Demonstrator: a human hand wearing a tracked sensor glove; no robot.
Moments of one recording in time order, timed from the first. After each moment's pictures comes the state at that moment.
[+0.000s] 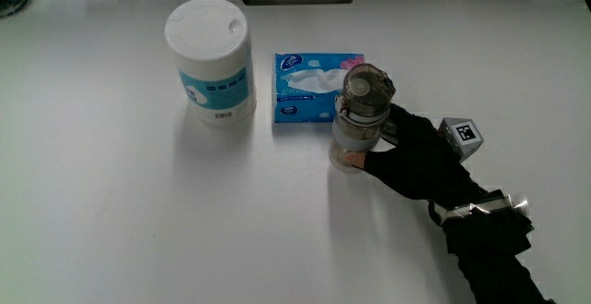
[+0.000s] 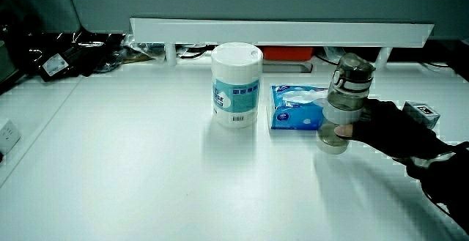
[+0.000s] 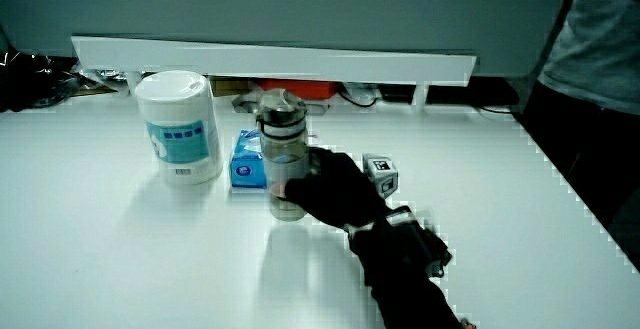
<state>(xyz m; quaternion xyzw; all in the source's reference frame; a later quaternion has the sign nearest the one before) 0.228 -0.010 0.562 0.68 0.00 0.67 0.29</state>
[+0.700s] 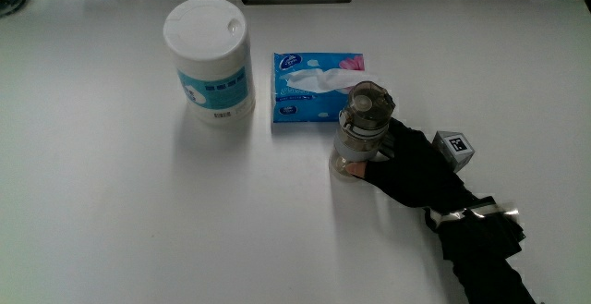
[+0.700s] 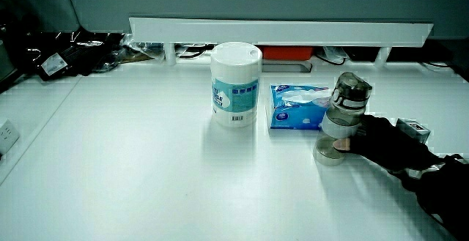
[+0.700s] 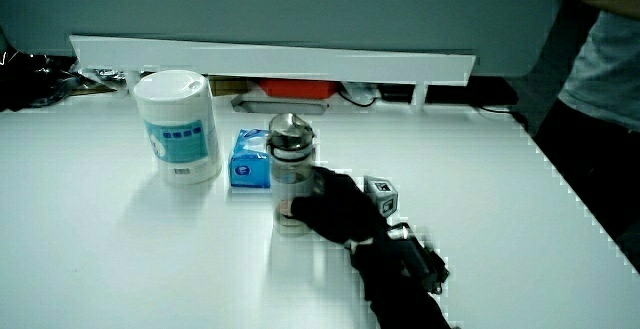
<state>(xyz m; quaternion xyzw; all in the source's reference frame) 0.232 0.008 0.603 0.63 0.04 0.69 0.34</state>
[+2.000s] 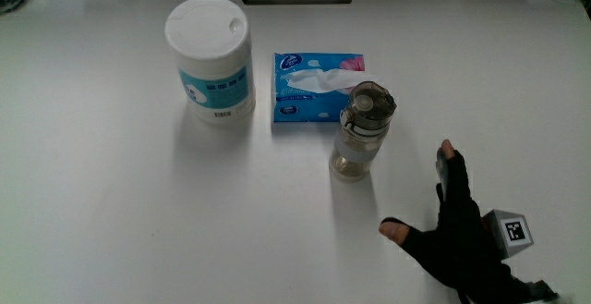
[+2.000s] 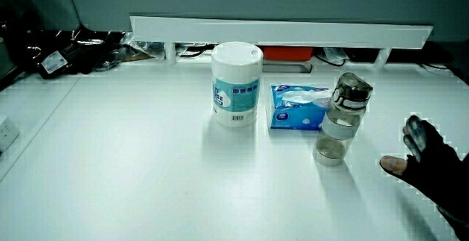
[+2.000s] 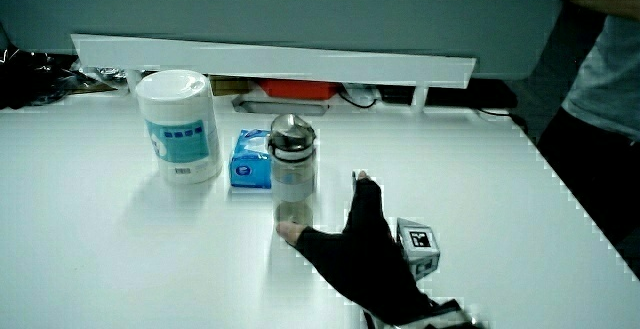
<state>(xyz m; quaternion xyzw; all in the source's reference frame) 0.262 0.106 0.502 0.70 0.04 0.68 0.21</state>
